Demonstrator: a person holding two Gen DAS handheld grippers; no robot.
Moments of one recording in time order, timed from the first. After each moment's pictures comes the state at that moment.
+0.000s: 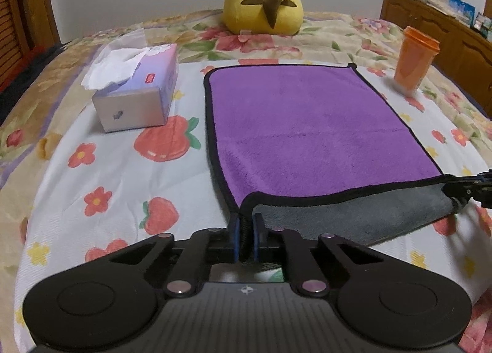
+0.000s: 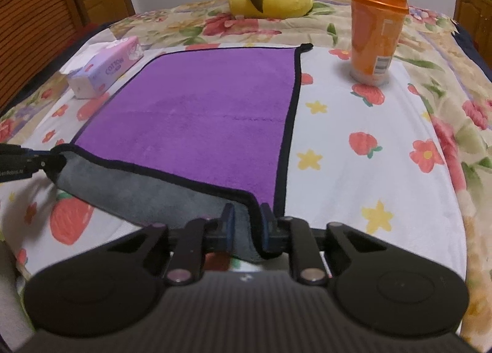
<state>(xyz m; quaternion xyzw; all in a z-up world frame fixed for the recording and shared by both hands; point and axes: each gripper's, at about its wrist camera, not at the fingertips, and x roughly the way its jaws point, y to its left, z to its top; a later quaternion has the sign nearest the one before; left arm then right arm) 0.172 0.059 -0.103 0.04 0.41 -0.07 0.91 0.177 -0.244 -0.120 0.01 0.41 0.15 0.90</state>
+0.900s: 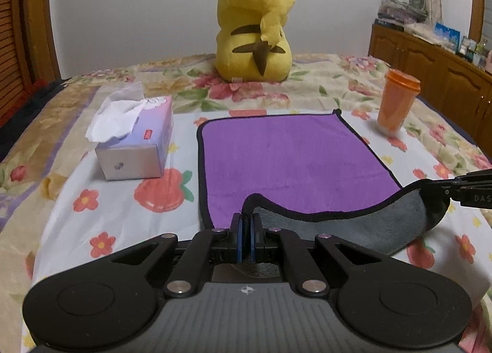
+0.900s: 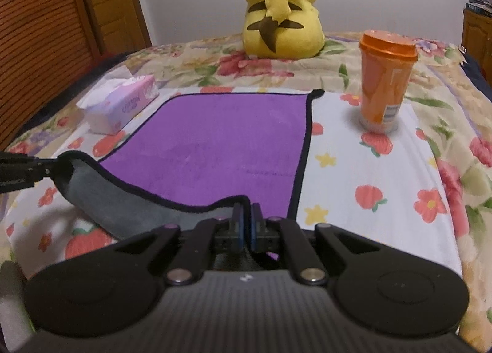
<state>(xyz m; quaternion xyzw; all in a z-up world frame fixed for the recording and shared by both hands) 0.164 0.053 -0.071 0.03 0.34 -0.09 0.94 0.189 -0.248 -0.097 0.02 0.35 0.18 0.92</state>
